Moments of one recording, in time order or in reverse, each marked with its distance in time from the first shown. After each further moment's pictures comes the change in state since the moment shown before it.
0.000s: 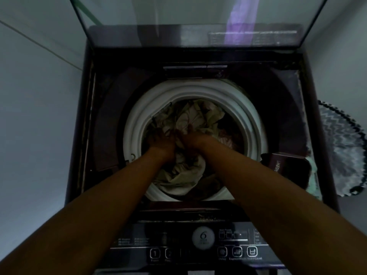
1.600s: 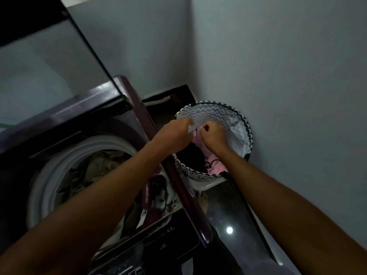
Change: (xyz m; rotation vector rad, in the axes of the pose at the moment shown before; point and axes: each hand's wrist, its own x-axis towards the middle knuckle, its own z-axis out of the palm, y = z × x) left_hand -0.085 0.391 -0.078 0.135 0.233 0.914; right_hand -0.209 0.332 0.022 0.973 1.030 0.519
